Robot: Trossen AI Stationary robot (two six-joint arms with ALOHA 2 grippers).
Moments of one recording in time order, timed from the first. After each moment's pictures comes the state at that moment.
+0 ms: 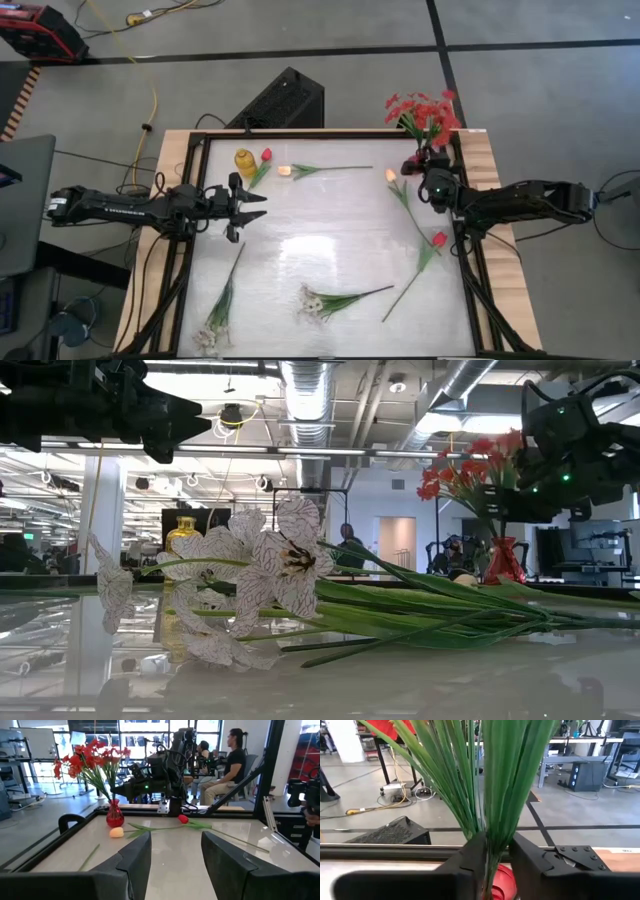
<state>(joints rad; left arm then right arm) 0.05 0.61 0.14 0.58 -0.02 -0.01 -0.40 1.05 0.10 0.73 1.12 0.25</state>
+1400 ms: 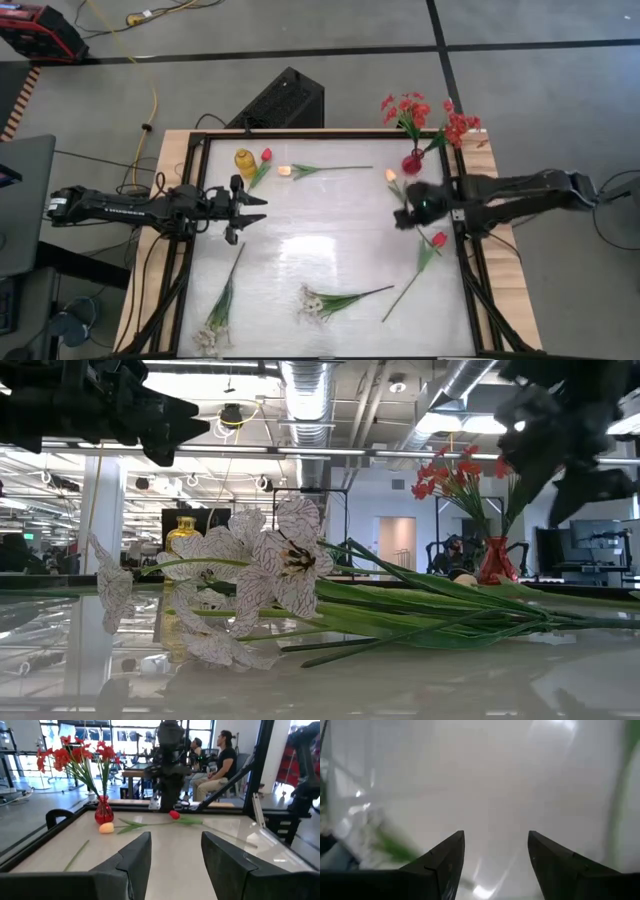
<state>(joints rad) 0.05 0.61 0.14 0.55 0.02 -0.04 0.02 0.94 0.66 -0.75 -0.11 1.27</state>
